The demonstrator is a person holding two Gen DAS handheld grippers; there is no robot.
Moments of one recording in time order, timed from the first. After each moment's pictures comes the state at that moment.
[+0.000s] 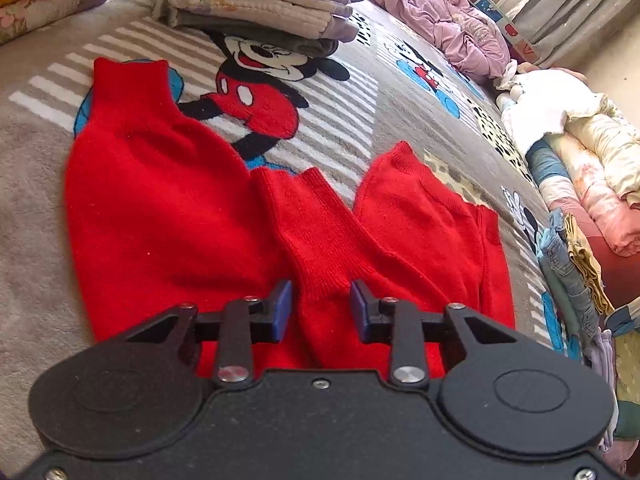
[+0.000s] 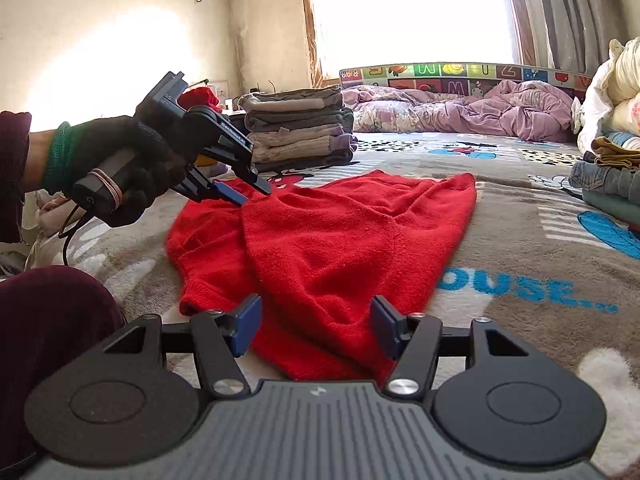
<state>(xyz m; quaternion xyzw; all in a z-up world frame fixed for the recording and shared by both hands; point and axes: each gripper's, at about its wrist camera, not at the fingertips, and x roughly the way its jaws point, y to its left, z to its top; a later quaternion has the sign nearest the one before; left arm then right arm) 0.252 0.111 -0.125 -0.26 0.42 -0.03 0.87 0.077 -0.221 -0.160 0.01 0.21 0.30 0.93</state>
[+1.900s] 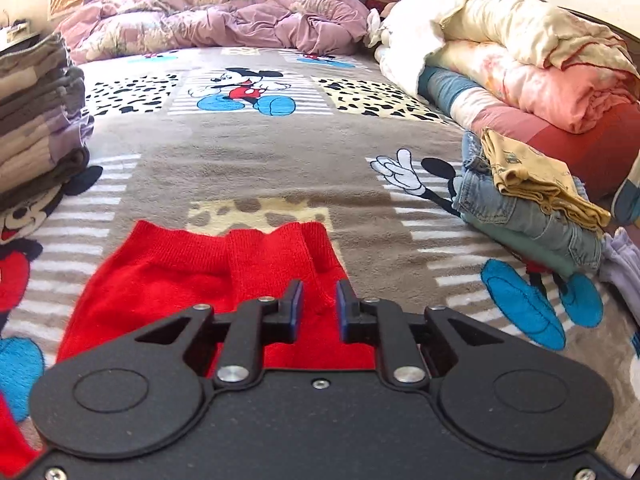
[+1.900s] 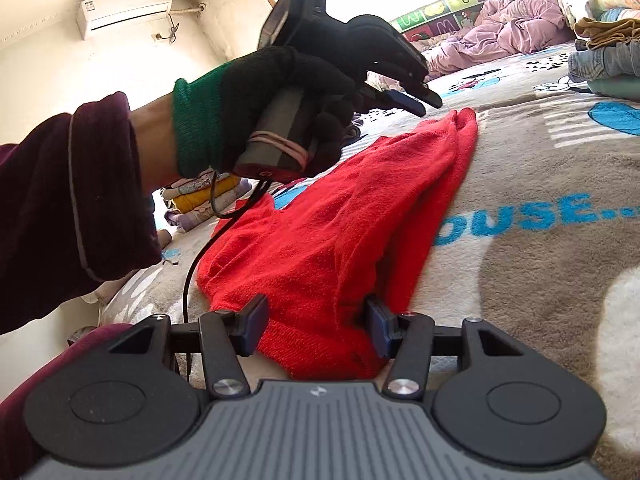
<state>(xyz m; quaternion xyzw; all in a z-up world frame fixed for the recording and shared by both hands) 0.334 -0.109 -0.092 -0.02 0.35 -0.13 0.93 0.104 -0.269 -0.175 0.18 0.27 0.36 0.87</state>
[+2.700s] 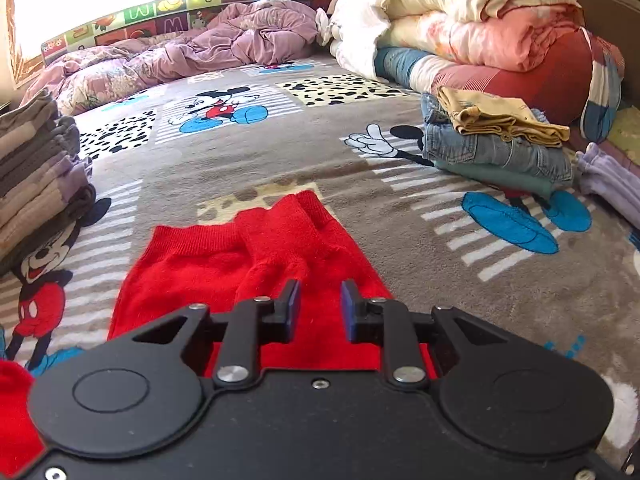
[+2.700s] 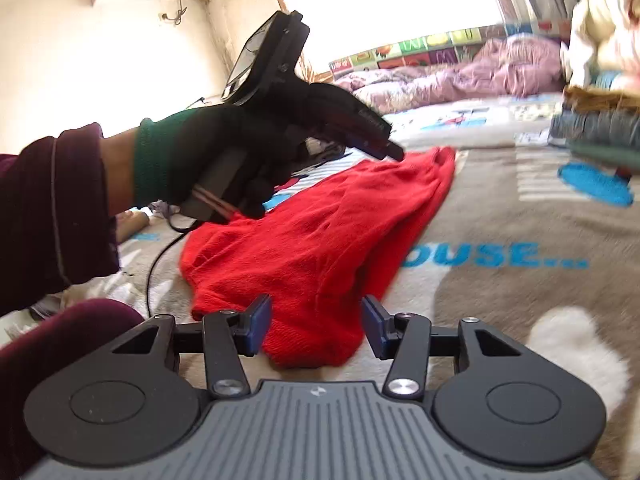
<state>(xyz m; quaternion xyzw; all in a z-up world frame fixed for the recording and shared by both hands) 0.276 -0.091 -0.094 0.07 0.32 -0.17 0.93 0.069 -0.277 -0.149 0.08 0.23 0.32 0.92</state>
